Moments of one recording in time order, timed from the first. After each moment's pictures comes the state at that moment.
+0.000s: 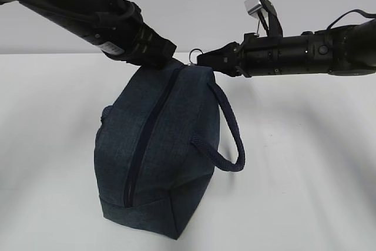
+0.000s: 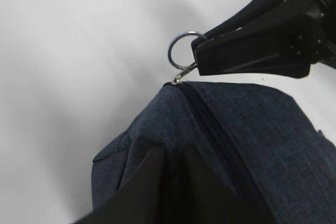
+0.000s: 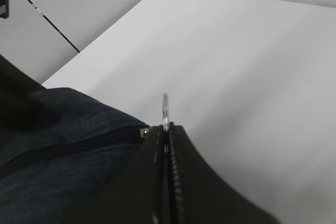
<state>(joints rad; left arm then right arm) -0.50 1.74 -1.37 -0.37 0.59 0.32 0.11 2.08 -1.32 -1.39 -0.93 1.34</state>
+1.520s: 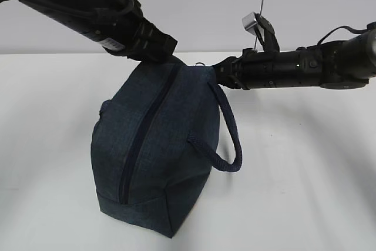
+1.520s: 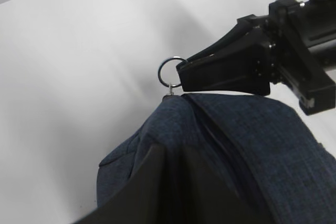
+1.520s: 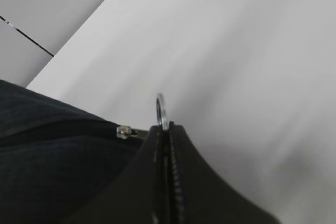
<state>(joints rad) -0.50 1.73 -1.37 -0.37 0.56 0.32 0.11 2.15 -1.32 -1.34 -0.85 1.39</state>
